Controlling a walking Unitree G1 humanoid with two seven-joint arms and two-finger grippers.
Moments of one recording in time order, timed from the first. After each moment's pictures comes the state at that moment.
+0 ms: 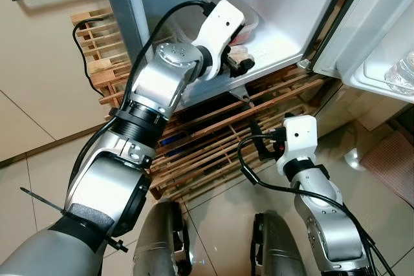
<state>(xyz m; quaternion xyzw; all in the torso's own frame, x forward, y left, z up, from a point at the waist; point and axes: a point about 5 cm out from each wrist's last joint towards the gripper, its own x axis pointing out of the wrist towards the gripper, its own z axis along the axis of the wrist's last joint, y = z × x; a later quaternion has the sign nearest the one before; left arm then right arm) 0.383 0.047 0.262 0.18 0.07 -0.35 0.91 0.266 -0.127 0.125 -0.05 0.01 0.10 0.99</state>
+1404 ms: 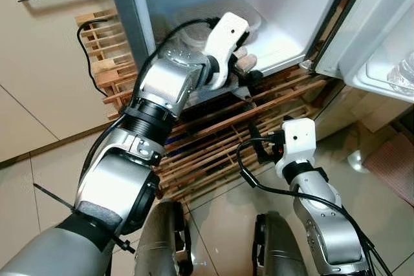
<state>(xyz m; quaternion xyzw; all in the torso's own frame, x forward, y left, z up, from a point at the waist) 0.387 0.045 0.260 0.15 0.09 -0.35 0.92 0.265 -0.126 0.124 -0.05 0.01 0.10 0.99</state>
